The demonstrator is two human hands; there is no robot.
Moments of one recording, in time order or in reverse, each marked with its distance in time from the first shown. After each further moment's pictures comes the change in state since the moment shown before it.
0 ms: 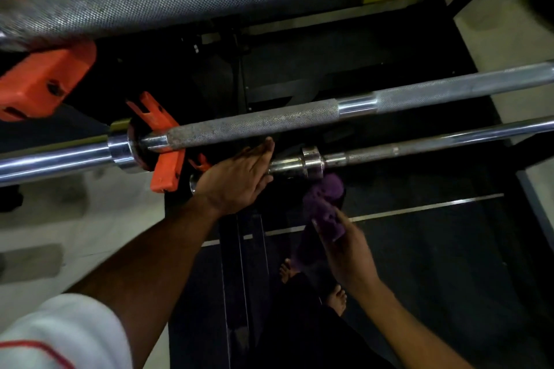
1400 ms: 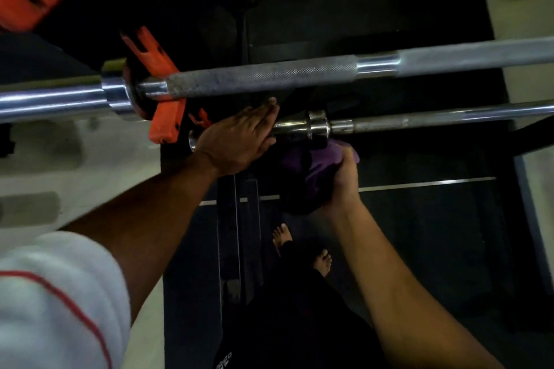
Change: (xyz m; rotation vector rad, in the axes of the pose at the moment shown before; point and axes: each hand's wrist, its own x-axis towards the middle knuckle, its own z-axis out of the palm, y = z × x) left_hand -0.001 -0.004 0.019 -0.032 0.063 0.016; right_hand 0.061 -0.037 0.024 0.904 0.140 0.644
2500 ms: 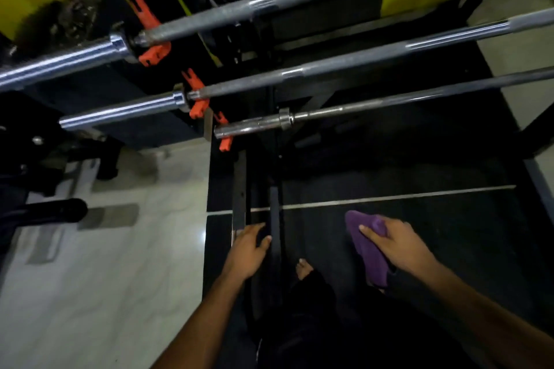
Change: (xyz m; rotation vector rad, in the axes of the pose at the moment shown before) left_hand -0.213 0.313 -0.051 -0.774 -0.178 -0.888; right_hand -0.207 -0.063 -0.290 -1.480 -0.168 -0.323
